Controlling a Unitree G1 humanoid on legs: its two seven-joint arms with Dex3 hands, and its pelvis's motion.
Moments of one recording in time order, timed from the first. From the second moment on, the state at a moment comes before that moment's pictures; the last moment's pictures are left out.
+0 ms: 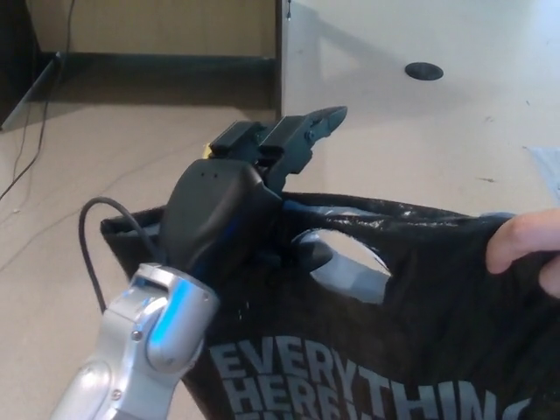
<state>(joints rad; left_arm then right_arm) -0.43 0.28 -0.32 -0.19 0.70 -0.03 0.07 -0.16 -0.44 0.21 1.16 -0.32 -0.31 -0.03</state>
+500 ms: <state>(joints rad) -0.45 0.24 -0.34 -0.15 0.75 -0.05 0.17 -0.16 -0.44 0.20 1.15 -0.32 -0.31 -0.02</state>
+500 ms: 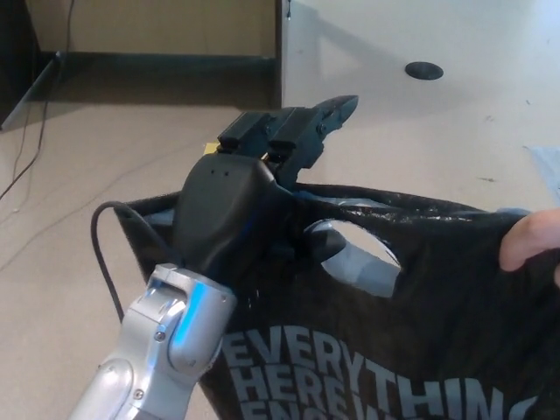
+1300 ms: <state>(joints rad) -0.65 0.06 -0.42 -0.03 0.88 0.01 0.23 -0.16 -0.43 0.20 1.16 -0.32 -0.31 -0.02</state>
